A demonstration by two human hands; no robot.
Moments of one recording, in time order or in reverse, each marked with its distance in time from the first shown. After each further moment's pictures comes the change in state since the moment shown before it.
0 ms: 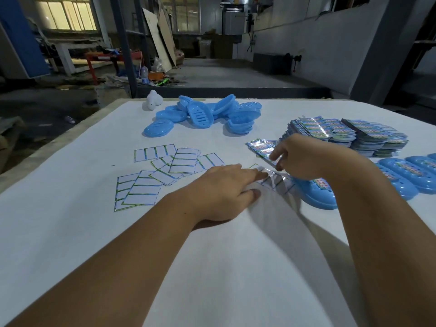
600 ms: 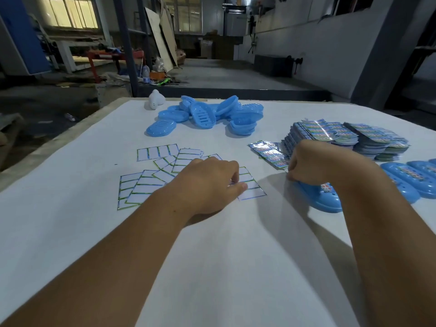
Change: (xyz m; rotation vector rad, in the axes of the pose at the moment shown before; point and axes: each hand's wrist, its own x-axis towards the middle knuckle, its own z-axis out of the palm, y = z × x) left_hand -0.011 -0.006 -0.021 0.143 0.038 -0.236; right_hand 0.003 0.014 0.003 -0.174 0.049 0.085
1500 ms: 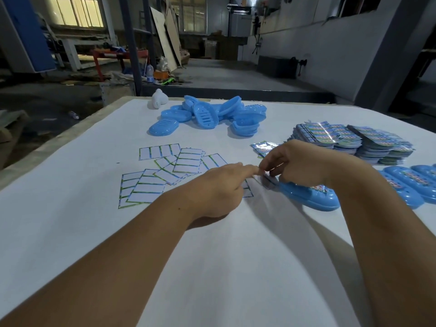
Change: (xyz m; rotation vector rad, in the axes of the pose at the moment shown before) left_hand 0.004 0.005 0.010 -0.312 -0.115 0.144; right_hand -0.001 -0.016 -0.001 0.388 -0.132 -0.276
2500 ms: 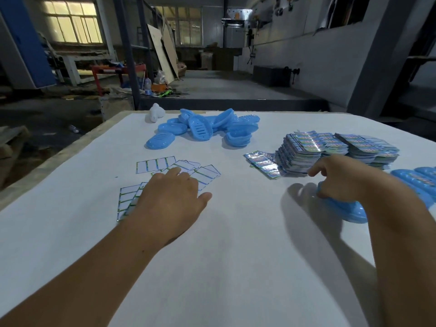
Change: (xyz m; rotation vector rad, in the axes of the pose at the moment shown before) left_hand -0.039 -0.015 -0.018 0.727 0.135 -0.373; right_hand -0.036 0.064 -0.025 -0.265 0.171 0.334
